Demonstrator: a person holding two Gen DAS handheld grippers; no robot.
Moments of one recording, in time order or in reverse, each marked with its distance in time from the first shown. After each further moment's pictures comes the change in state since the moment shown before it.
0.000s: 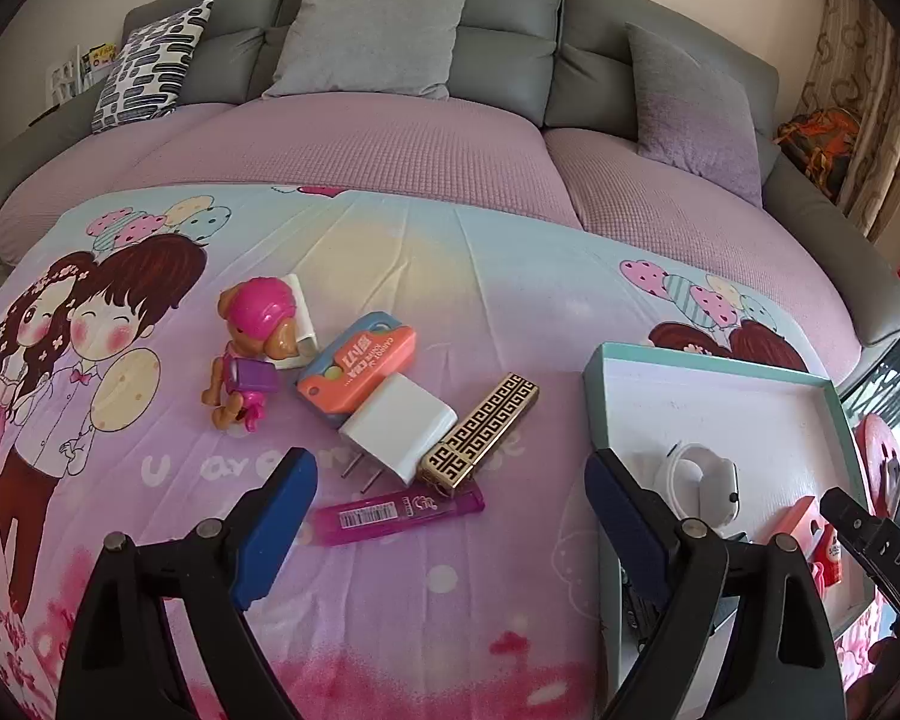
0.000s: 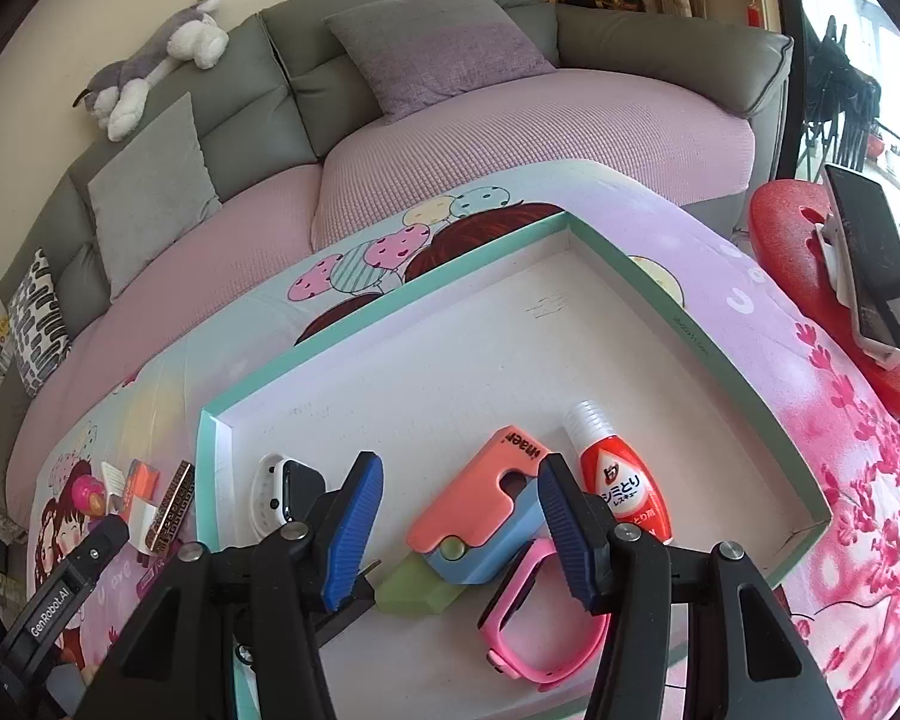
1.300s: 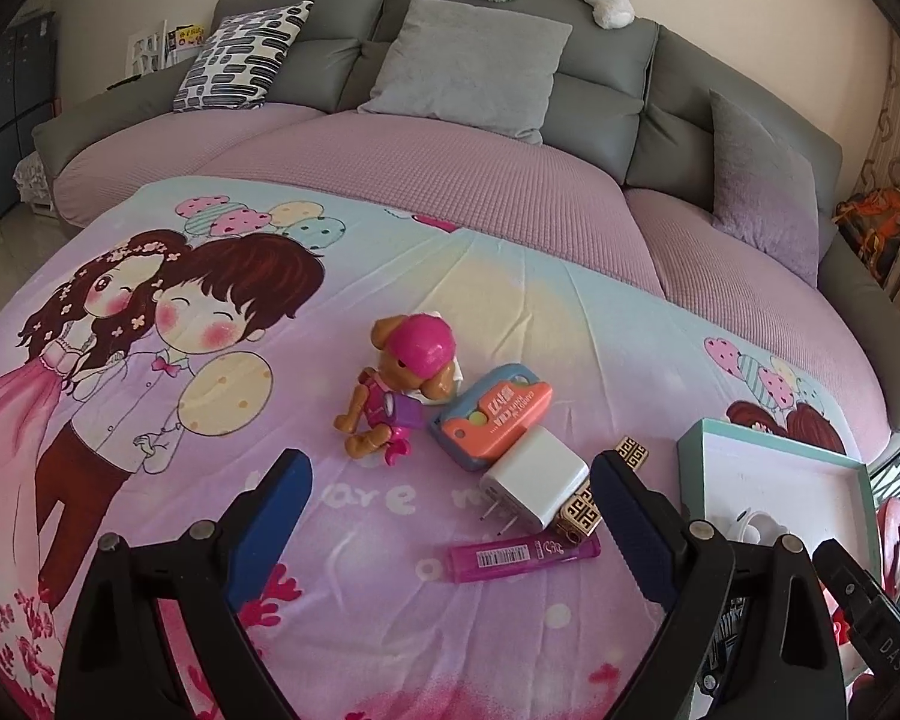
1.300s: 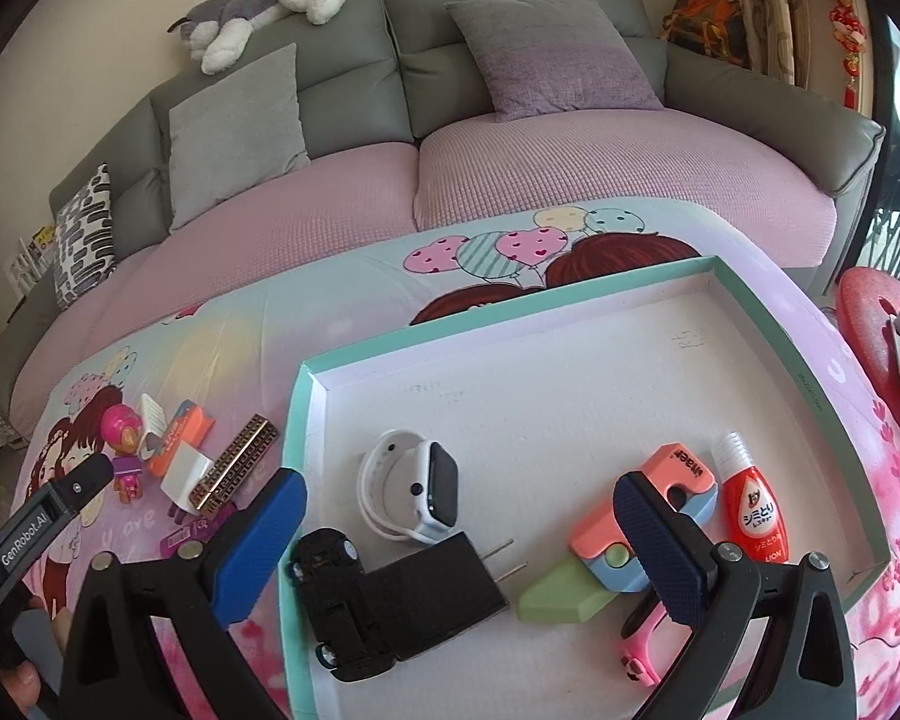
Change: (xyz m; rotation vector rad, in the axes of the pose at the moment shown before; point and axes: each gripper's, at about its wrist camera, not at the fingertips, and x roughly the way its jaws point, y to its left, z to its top) left arm -0.018 0.064 0.008 -0.152 -0.097 0.084; right arm 0.005 0.075 -0.015 -0.221 -0.027 0.075
